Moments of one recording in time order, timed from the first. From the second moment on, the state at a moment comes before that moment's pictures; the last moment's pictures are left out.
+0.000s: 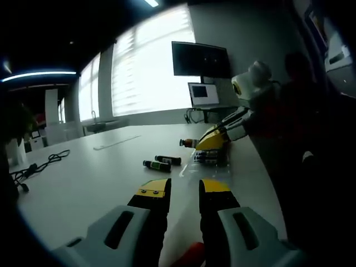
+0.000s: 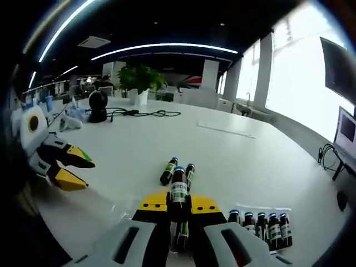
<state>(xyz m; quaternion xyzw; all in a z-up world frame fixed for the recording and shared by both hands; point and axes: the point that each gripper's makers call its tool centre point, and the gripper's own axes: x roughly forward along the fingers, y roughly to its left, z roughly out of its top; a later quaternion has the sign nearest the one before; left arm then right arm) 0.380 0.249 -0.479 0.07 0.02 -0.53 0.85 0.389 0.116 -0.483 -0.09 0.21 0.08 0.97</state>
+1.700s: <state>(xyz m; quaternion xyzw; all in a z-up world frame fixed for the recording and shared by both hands) 0.379 0.248 -0.478 0.07 0.02 -0.53 0.85 0.355 0.108 -0.489 -0.04 0.23 0.06 0.97</state>
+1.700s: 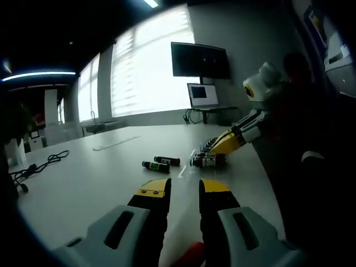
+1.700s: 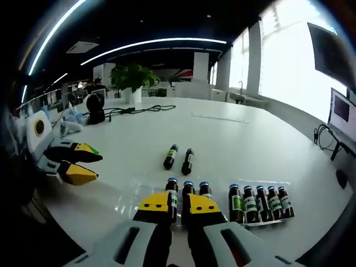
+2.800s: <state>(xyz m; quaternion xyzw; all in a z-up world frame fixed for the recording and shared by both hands) 0.378 0.249 -0.477 0.07 0.02 -0.53 0.85 0.346 0.122 -0.505 -0.03 0.28 0.09 0.96</state>
